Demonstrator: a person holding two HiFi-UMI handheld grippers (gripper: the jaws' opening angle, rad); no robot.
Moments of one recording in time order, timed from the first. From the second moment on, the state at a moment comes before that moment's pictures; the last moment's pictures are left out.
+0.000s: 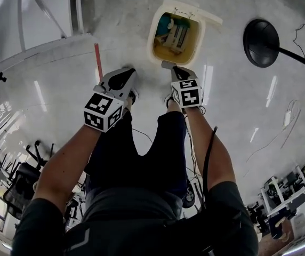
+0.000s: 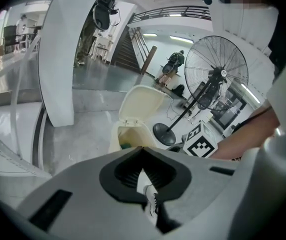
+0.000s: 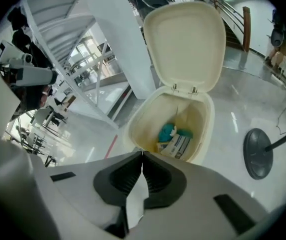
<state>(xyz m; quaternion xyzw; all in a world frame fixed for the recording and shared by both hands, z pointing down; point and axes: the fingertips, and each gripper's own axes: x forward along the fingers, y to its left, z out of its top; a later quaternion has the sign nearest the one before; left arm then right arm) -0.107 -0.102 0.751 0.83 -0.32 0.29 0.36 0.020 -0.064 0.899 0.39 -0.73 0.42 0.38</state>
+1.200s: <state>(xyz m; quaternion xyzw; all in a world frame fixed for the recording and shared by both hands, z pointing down) -0.057 -0.144 0.302 0.95 -0.28 0.07 0.14 0.111 -0.099 0.323 0.50 -0.84 0.13 0.17</state>
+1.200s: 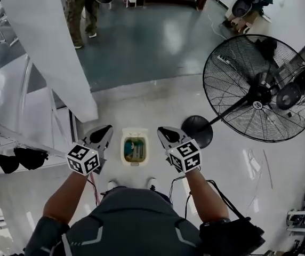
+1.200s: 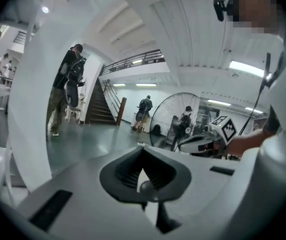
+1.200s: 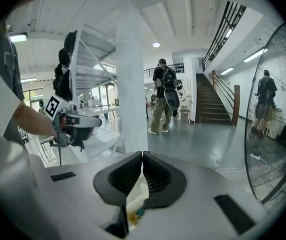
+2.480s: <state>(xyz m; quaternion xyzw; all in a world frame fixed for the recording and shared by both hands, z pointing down) -0.096 -0.135 0.129 0.92 -0.38 -0.01 0.02 0.175 -0.065 0.106 0.62 -0.79 -0.02 0.01</state>
